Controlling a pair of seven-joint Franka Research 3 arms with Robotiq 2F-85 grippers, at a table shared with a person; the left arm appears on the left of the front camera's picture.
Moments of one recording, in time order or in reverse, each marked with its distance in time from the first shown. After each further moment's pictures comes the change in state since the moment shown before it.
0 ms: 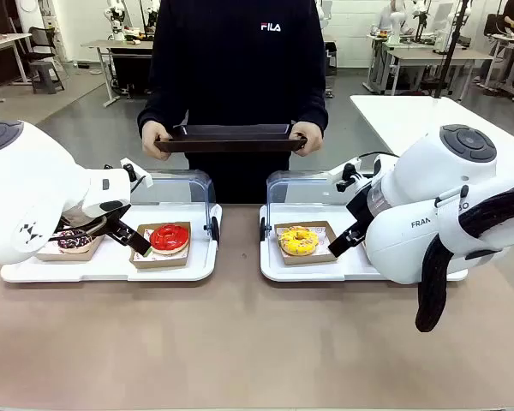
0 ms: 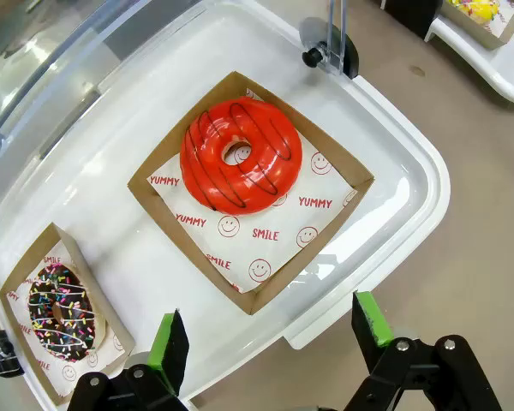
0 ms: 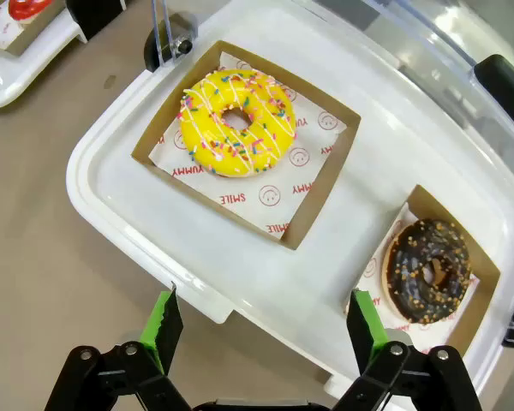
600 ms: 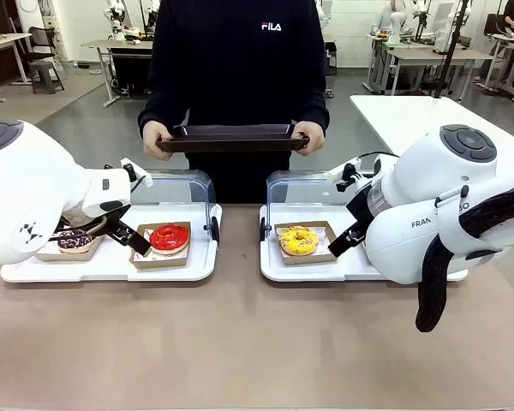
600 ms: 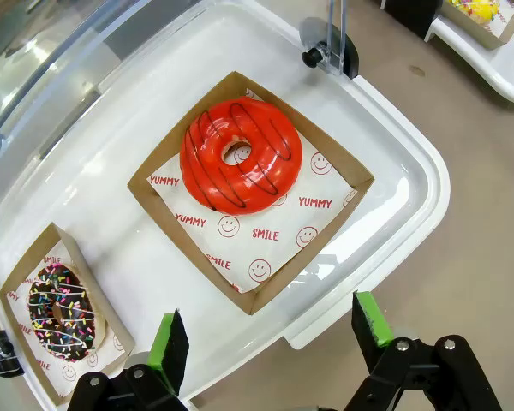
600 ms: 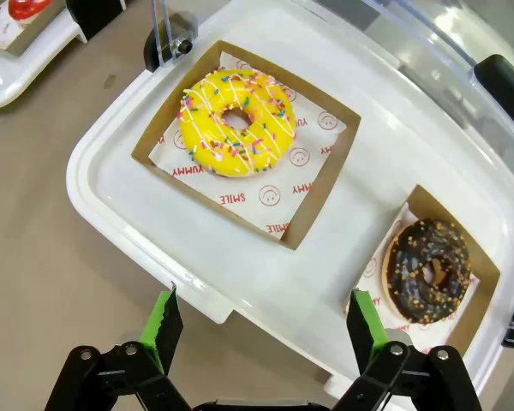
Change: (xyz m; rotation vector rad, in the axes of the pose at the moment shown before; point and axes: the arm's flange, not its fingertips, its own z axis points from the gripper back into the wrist) left arm 0.000 0.000 0.000 0.000 0.000 0.000; right arm 0.000 0.000 0.000 0.000 0.000 0.000
